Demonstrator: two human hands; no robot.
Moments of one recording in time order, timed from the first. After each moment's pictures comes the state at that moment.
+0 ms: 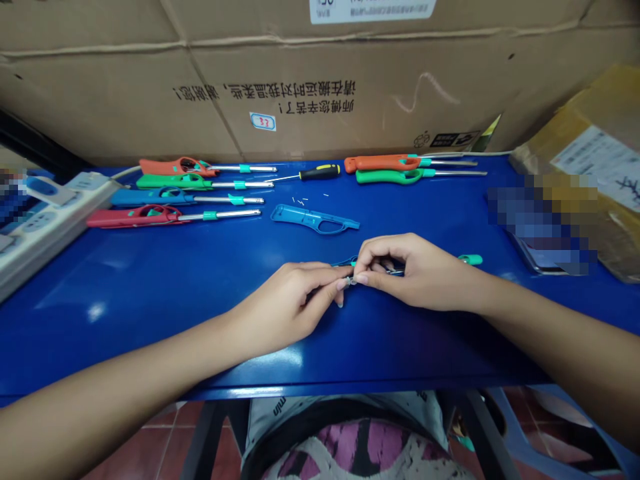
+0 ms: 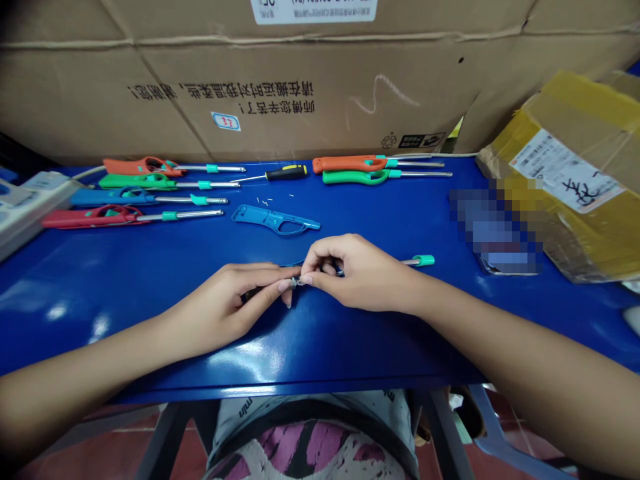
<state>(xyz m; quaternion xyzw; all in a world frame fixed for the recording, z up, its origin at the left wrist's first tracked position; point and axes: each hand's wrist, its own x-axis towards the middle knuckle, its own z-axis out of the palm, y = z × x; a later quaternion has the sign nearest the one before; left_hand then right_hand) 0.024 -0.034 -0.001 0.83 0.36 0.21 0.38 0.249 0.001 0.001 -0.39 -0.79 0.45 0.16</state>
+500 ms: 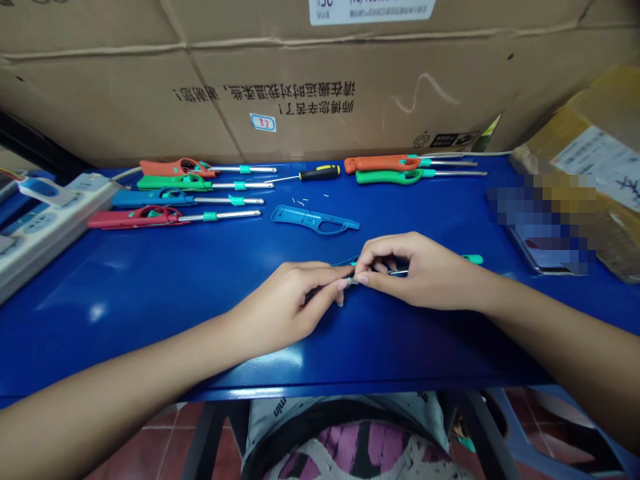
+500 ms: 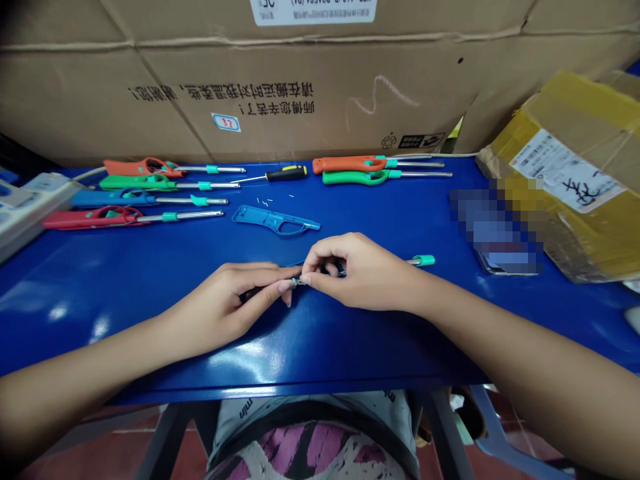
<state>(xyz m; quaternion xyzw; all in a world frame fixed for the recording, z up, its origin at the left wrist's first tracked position) 0.024 -0.033 -0.002 0.83 0.36 0.22 0.37 0.251 0.002 0.004 -0.39 -0.80 0.43 0.16</state>
